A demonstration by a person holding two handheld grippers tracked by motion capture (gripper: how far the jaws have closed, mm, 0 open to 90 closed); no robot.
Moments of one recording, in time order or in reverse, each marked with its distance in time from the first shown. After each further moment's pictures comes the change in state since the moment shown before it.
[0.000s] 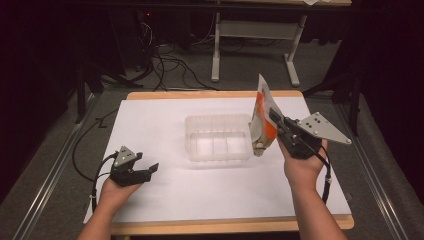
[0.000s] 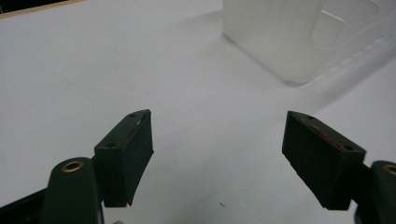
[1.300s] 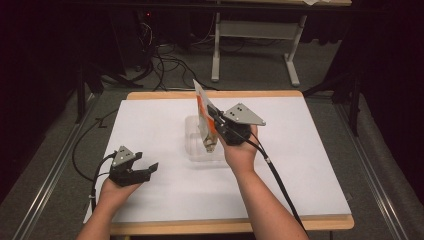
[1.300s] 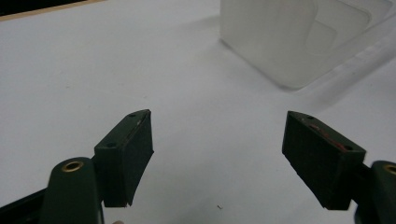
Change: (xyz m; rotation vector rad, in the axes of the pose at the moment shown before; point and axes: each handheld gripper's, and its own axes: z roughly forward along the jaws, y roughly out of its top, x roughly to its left) left arm 0.001 0.001 -0.002 -0.015 -0.014 -0.006; right arm 0.086 -0.021 0.117 0.048 0.151 0.001
